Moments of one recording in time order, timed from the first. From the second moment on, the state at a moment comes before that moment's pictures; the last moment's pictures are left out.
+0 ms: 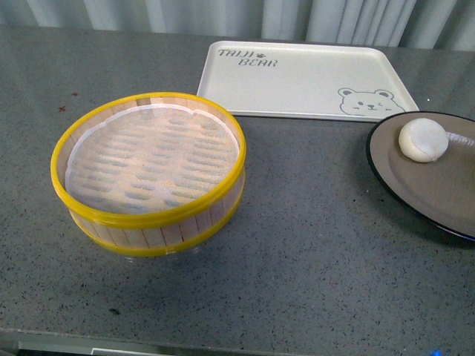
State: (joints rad) left arm 0.00 0.00 0.03 0.00 0.00 0.00; right arm -0.43 2.14 1.10 -0.28 -0.69 0.25
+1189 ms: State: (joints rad) left arm 0.00 0.00 0.03 0.00 0.00 0.00; right arm -0.20 2.32 1.34 0.44 -0.90 0.99
